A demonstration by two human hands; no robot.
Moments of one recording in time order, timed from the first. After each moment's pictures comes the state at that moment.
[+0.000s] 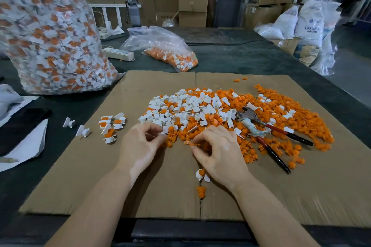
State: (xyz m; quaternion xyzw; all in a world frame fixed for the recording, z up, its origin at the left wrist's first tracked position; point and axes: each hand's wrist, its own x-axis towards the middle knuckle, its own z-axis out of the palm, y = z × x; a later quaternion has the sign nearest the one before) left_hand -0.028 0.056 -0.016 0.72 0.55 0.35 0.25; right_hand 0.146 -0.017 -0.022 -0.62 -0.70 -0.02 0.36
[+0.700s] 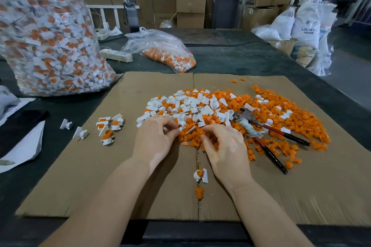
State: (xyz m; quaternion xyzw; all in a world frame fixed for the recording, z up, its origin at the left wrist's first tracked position) left_hand 0.006 0.060 -0.004 0.77 0.52 0.32 0.19; right_hand 0.149 -0.022 -0.023 -0.64 -0.62 -0.08 0.44
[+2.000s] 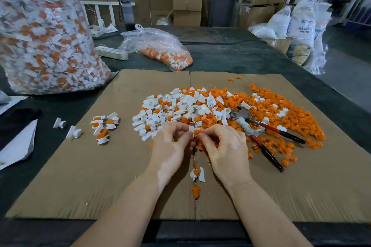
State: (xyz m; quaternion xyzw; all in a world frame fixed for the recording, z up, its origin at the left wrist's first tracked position) left_hand 0.035 0.026 -0.013 0.59 0.43 0.44 0.52; right_hand 0.150 -0.025 -0.020 -0.66 -0.59 -0.07 0.46
